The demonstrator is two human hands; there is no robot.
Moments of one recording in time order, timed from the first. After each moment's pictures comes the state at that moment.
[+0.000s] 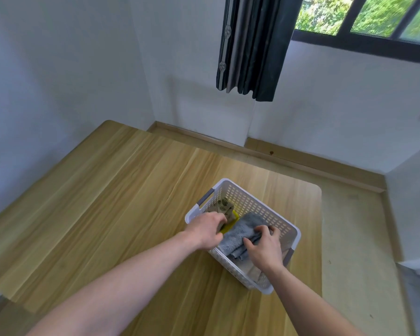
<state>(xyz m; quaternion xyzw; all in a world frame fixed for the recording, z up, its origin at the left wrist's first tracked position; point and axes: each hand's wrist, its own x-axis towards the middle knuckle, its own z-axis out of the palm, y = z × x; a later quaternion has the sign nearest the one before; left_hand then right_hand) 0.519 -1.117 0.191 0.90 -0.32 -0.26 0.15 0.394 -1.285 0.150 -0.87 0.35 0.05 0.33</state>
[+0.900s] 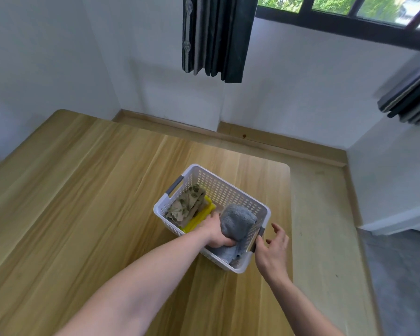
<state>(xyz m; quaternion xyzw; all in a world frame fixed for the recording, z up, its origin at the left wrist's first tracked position) 0.473 -1.204 0.140 0.85 -0.21 -0.44 0.20 0.314 -1.310 0.164 -0.74 0.49 -0.09 0.45</state>
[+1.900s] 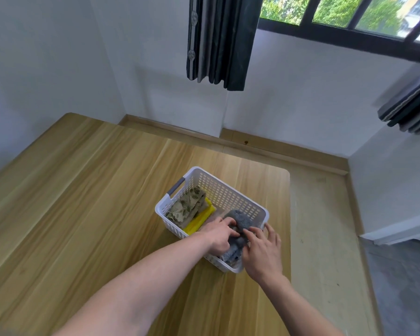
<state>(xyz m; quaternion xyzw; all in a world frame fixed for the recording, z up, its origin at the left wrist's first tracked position) 0.454 -1.204 0.157 0.82 -0.45 -0.35 0.07 0.314 -1.306 0.167 -0.96 0.26 0.04 0.10</state>
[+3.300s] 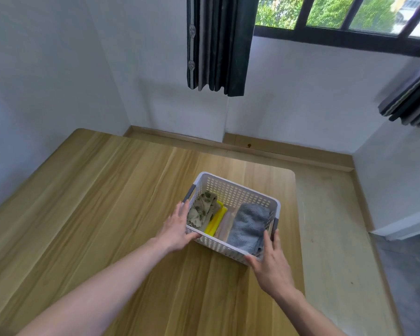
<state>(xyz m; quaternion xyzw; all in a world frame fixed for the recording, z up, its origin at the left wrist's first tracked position) 0.513 -1.082 0.169 0.92 -0.28 -0.25 0.13 0.292 -1.280 0.173 -0.89 0.37 0.06 0.27</state>
